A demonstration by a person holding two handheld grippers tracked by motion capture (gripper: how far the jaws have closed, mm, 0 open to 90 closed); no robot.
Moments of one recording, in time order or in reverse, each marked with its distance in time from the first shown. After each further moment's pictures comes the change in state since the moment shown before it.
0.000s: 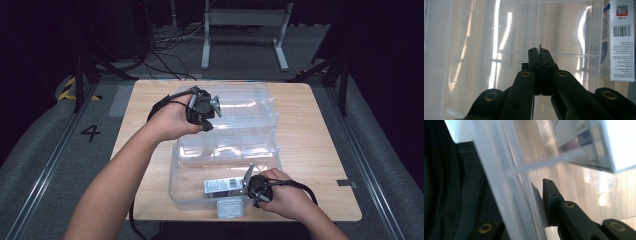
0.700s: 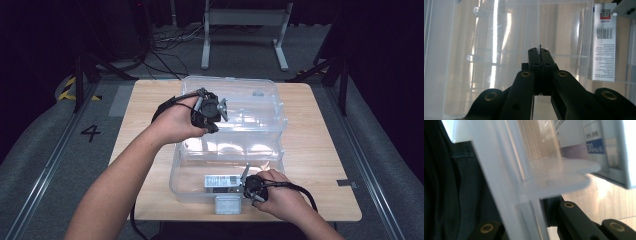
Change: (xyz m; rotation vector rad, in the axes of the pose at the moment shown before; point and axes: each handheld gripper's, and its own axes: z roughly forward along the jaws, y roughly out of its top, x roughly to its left) left arm -0.021 0.011 -0.009 -0.021 0.038 0.084; right arm 0.000 0.006 0.000 0.018 -0.018 0.079
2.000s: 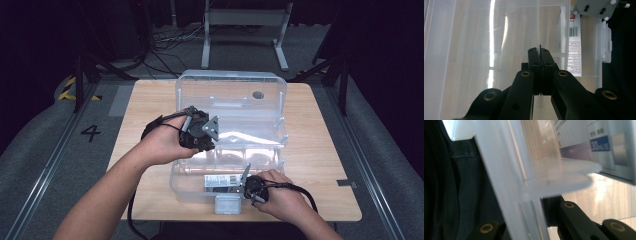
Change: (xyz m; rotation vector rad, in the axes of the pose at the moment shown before) left arm -0.042 -0.023 -0.007 -0.096 -0.037 -0.003; right arm 0.003 -0.001 -0.001 0.002 -0.008 0.009
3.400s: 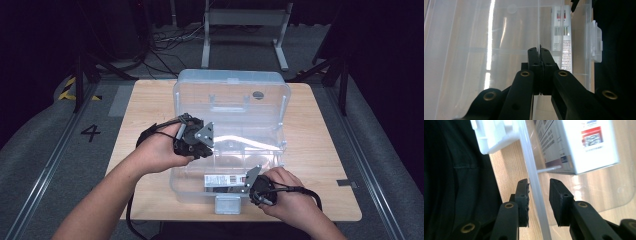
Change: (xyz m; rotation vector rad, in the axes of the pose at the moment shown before) left arm -0.013 -0.012 0.000 -0.038 -0.011 -0.010; right arm 0.016 -0.011 -0.040 -0.172 -0.133 -0.064
